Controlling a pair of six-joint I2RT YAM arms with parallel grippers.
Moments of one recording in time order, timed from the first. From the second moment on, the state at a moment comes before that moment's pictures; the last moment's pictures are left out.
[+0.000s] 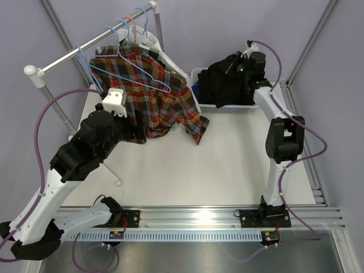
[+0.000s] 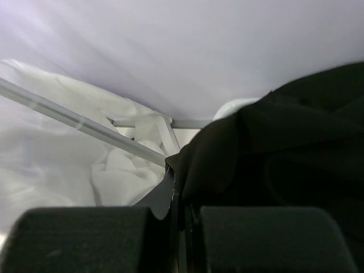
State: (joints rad) left arm -0.71 0.91 1.36 -0.79 -0.39 -0.26; right arm 0.11 2.05 1.79 0.16 -0.41 0.60
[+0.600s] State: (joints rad) left arm -0.71 0.86 1.32 -0.79 -0.41 -0.27; right arm 0.19 2.26 1.85 -0.18 -0.15 0.68
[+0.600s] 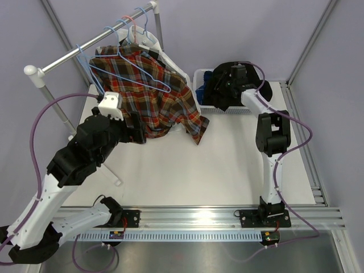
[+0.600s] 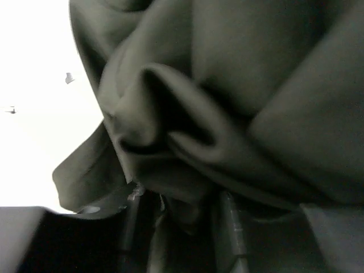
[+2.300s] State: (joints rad) left arm -0.71 0.83 1.31 -0.79 -0.43 -0.25; right arm 0.15 2.19 1.81 -0.34 -0.11 0.58
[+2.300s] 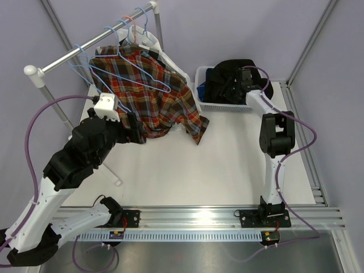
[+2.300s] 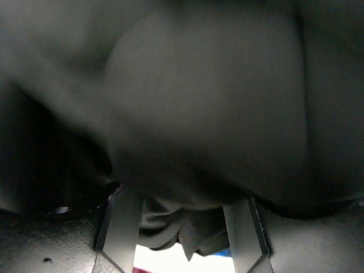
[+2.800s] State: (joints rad) left arm -0.71 0.88 1.32 -0.79 -0.43 -0.24; right arm 0.10 2.05 1.85 -0.45 -0.13 0.52
